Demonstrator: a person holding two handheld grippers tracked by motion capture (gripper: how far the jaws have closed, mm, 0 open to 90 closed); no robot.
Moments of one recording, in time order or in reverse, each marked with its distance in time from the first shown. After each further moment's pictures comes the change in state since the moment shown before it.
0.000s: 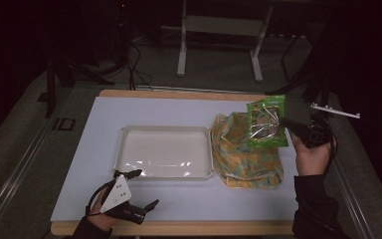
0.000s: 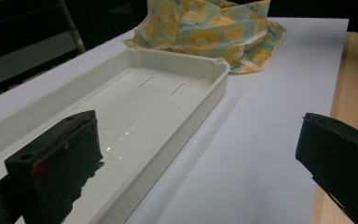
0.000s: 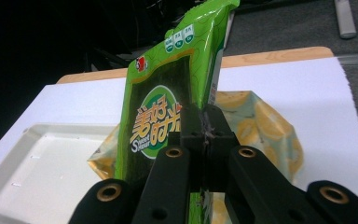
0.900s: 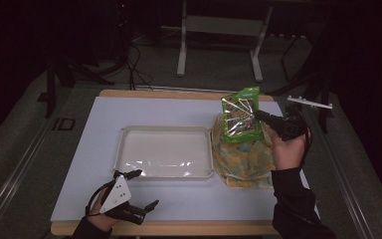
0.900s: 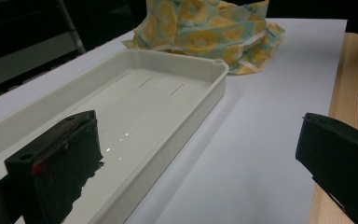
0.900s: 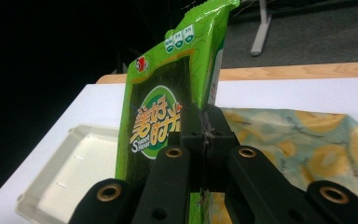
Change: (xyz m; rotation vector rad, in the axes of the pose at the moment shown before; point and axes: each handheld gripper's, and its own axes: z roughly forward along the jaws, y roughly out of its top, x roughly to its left) left arm -0.001 0.001 -0.001 -0.008 -0.001 0.000; right arm 0.061 0.007 0.029 -0.002 0.117 -0.035
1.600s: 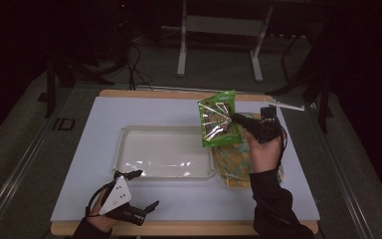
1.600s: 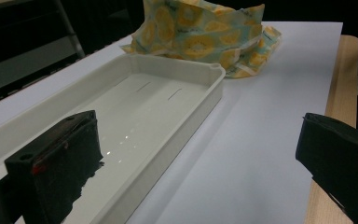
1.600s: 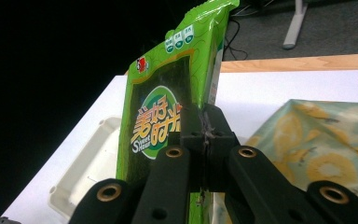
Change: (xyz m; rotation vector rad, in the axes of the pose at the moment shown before) left arm -0.002 0.002 -0.001 -0.009 -0.003 0.010; right arm 0.038 -0.016 0.035 0.023 0.091 0.002
